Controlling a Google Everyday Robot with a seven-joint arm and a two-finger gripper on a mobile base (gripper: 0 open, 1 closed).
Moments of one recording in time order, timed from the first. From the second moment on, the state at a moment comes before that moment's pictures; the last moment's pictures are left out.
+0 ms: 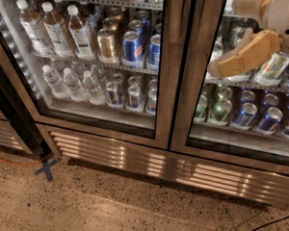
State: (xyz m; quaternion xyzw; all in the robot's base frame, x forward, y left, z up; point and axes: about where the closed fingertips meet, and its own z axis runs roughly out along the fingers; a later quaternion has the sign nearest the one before) arm 0.486 -0.141 1.041 -0.49 0.70 0.19 0.49
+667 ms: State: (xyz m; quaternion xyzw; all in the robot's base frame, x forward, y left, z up) arm 0.515 -0.137 1.045 -0.49 0.68 0.20 0.51
